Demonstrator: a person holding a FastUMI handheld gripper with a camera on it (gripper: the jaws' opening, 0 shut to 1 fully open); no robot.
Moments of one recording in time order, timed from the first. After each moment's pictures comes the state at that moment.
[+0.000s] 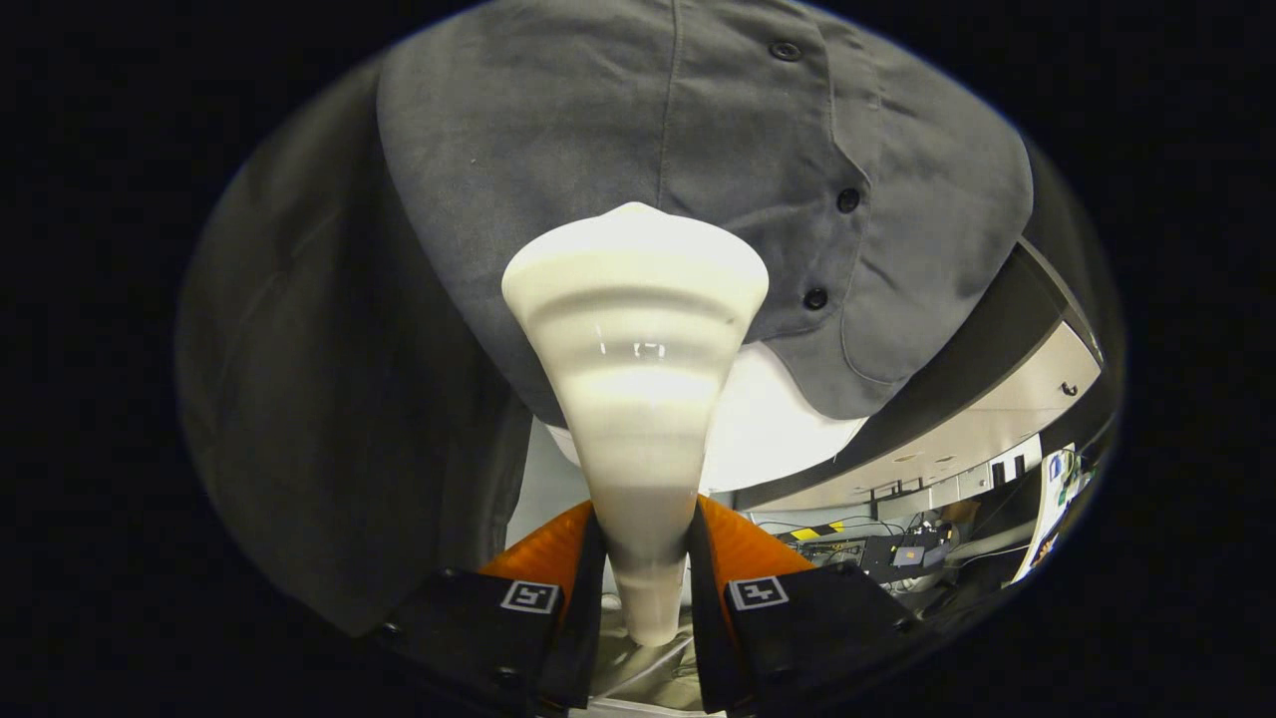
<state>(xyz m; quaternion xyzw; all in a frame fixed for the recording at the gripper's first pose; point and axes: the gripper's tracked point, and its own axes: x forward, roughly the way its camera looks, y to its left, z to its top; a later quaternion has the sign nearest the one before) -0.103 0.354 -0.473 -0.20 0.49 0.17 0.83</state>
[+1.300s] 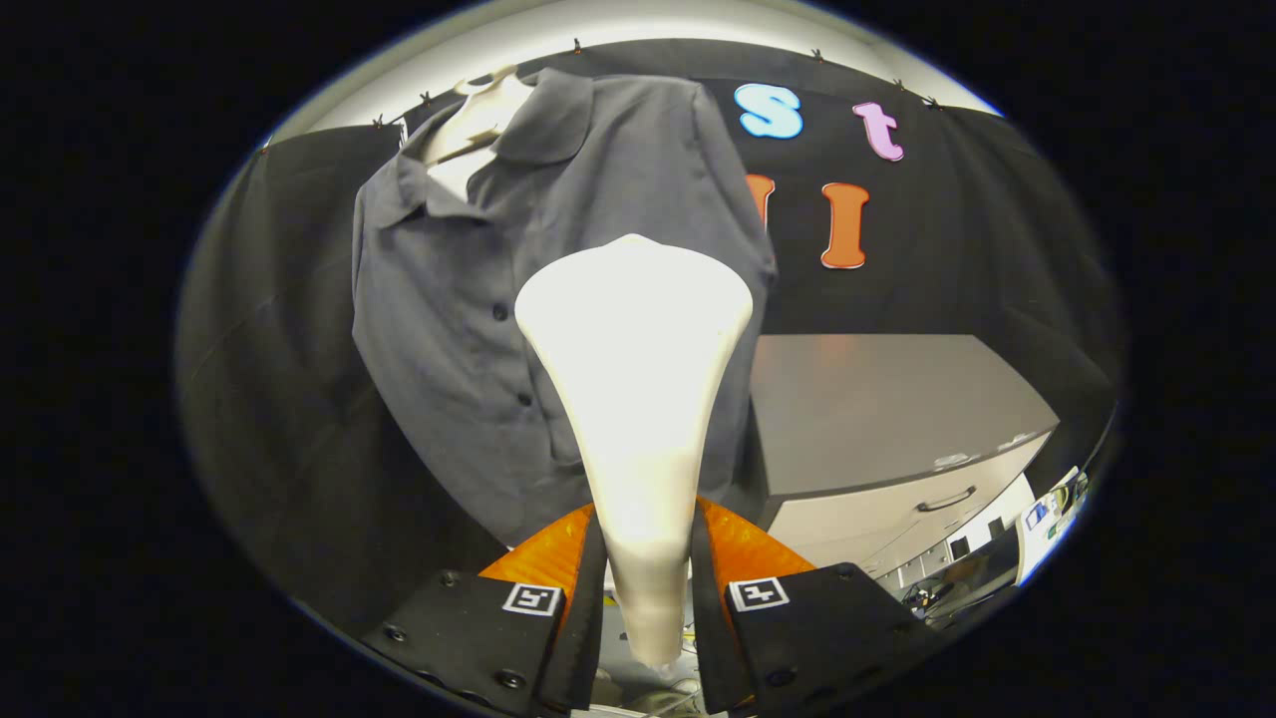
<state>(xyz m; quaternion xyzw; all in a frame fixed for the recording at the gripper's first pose) 0.007 0.224 -0.154 -0.10 0.30 0.22 0.92</state>
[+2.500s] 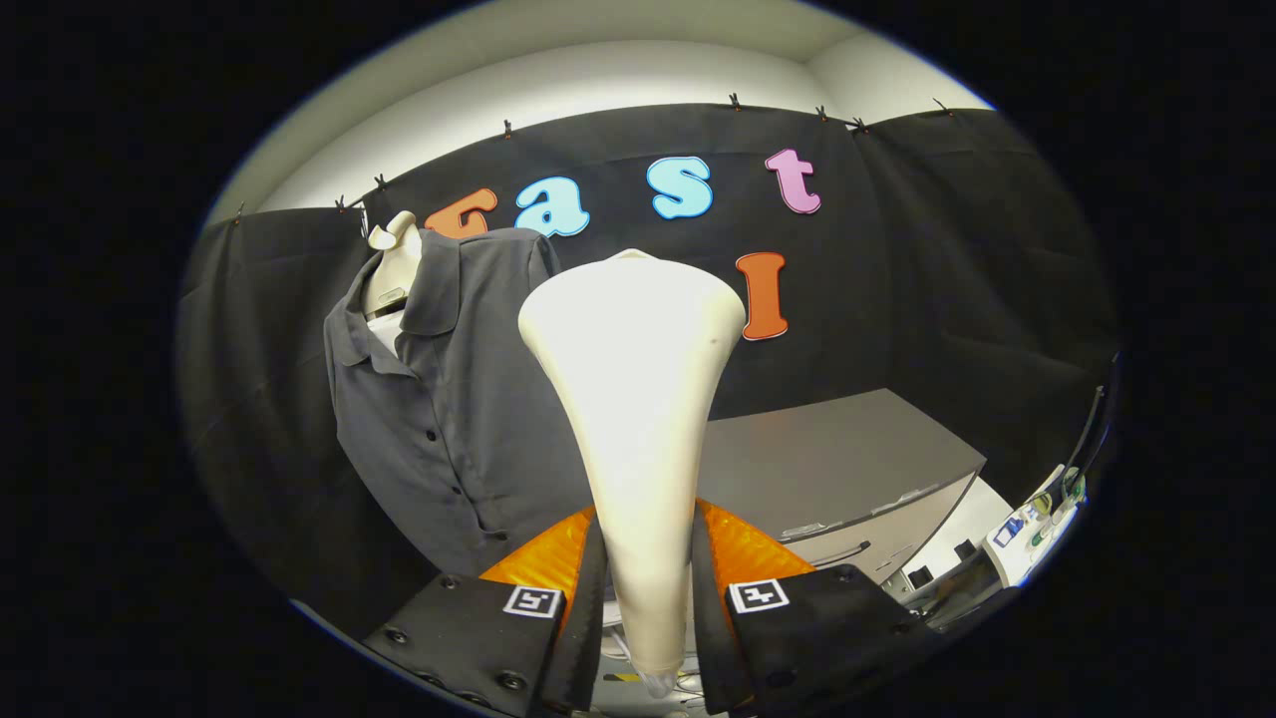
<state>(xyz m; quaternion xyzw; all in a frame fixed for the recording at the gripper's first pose) 0.036 0.104 -0.047 -0.06 0.21 0.19 0.96</state>
